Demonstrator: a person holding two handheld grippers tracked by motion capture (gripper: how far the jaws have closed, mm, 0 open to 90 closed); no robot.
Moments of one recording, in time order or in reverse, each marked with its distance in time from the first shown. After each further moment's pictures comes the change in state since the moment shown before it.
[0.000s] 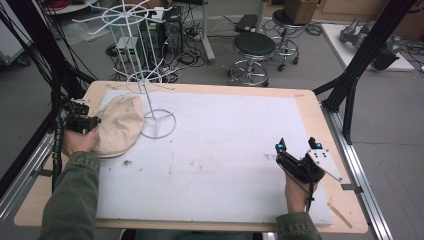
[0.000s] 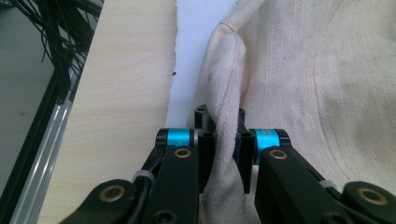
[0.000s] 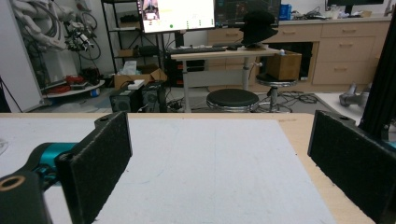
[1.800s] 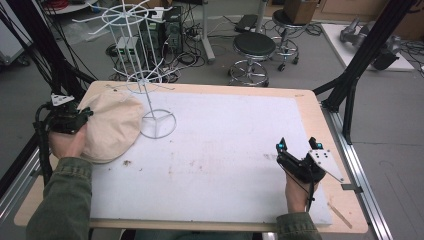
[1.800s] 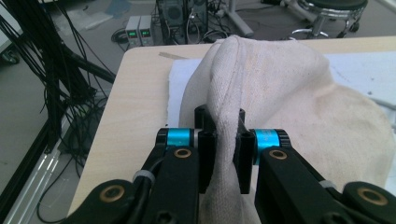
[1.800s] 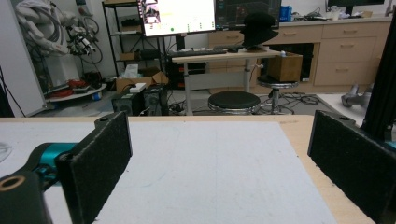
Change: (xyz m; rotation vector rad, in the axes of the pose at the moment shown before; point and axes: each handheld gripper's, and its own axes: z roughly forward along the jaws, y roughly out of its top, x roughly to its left) left arm -0.002 0.003 -0.074 -0.262 -0.060 -0.029; right arm -0.001 0.001 -0.001 -0.010 0.003 0.015
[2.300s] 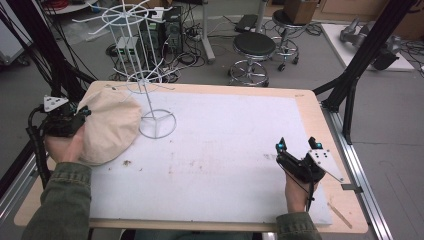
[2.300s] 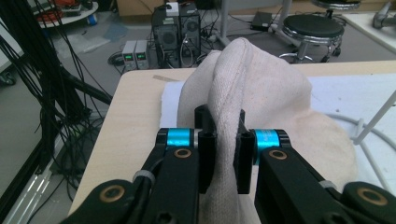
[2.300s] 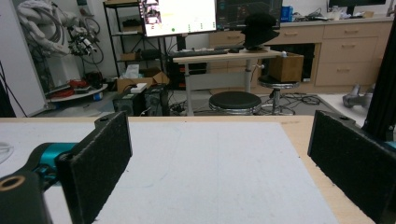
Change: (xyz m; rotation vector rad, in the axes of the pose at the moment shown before) left arm -0.009 0.003 -0.028 -0.104 -0.027 -0.003; right arm 0.001 0.000 0.000 -0.001 0.005 0.000
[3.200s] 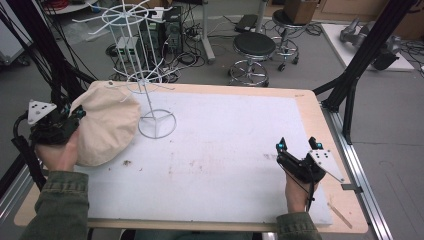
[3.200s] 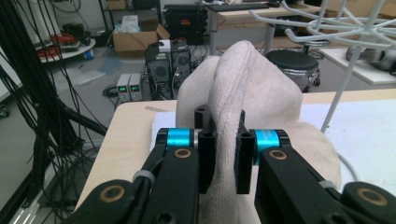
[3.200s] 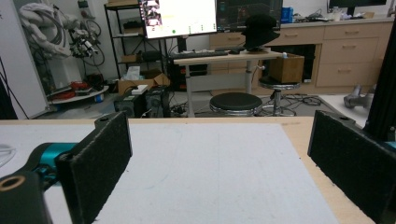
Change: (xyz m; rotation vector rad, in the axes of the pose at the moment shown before) left arm -0.014 0.005 -0.046 -0.140 -0.033 0.012; right arm 0.000 0.001 -0.001 -0.007 0.002 0.005
